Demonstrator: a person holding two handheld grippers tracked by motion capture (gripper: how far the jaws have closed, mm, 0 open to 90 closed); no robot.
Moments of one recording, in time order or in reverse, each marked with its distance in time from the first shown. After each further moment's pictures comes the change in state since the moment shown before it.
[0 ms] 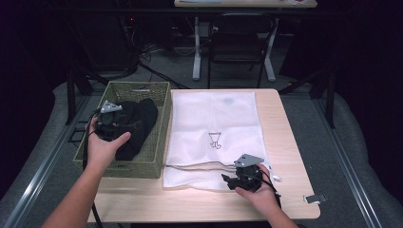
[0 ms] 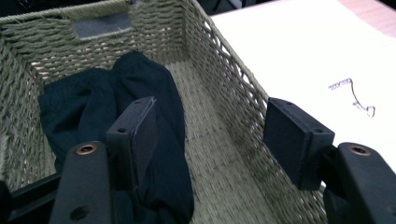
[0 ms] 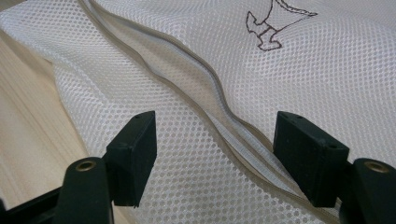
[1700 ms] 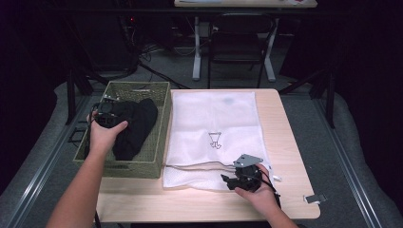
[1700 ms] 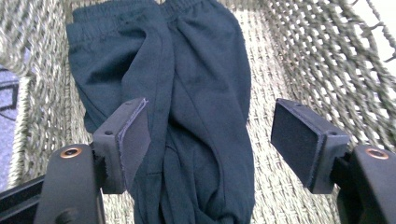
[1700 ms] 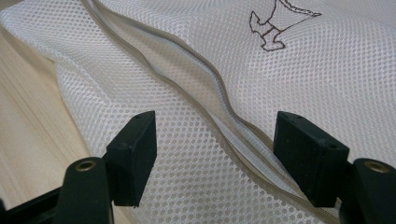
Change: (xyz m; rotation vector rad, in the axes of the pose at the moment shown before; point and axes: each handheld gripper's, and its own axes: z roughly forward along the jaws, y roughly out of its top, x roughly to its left) left arm 0.058 0.004 0.061 0.259 0.099 -0.188; right arm 0.001 0.000 0.001 0.003 0.003 -0.006
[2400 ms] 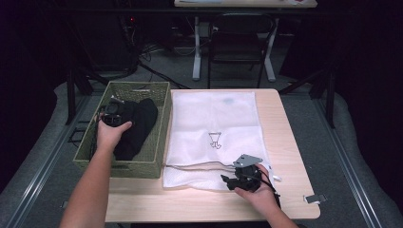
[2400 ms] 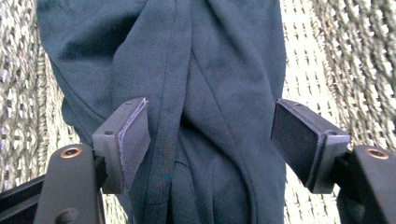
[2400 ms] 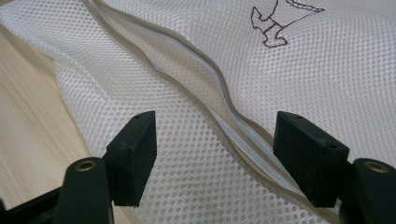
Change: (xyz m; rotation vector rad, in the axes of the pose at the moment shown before) left arm 0.013 0.003 0.046 0.114 0.002 -0.066; right arm 0.000 -0.001 0.002 0.009 0.006 0.003
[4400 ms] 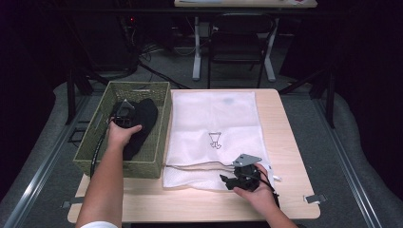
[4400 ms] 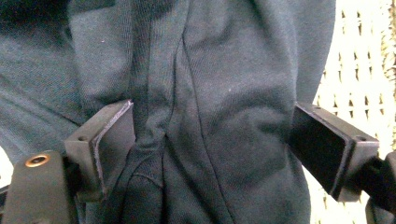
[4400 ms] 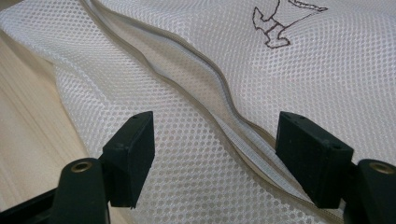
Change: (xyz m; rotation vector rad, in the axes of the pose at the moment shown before) left arm -0.009 0.003 0.053 0.164 0.018 -0.037; right arm 0.000 0.001 0.003 -0.003 0.003 0.015
